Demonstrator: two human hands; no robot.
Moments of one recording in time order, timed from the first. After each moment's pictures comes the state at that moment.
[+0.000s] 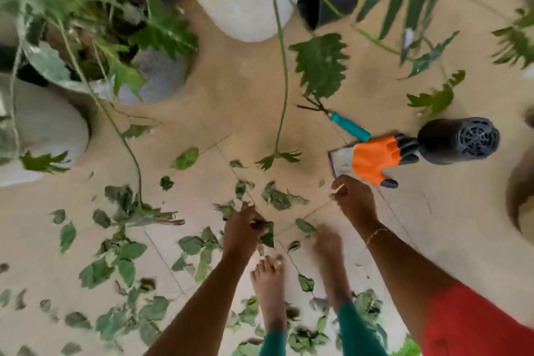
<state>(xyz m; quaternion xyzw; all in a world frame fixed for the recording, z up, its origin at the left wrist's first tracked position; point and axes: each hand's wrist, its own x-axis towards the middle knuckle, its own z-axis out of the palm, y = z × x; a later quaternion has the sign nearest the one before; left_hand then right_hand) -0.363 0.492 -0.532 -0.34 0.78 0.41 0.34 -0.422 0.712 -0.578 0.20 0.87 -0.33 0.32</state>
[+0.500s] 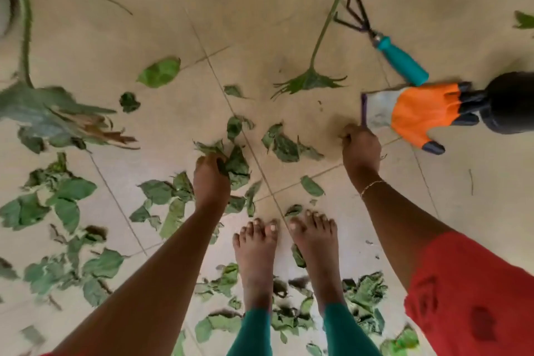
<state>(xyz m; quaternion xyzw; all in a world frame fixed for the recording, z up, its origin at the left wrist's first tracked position) -0.309 0.458 -0.670 -0.37 0.86 0.28 0.22 -0.404 0.697 -0.710 0.07 0.96 -0.16 0.23</state>
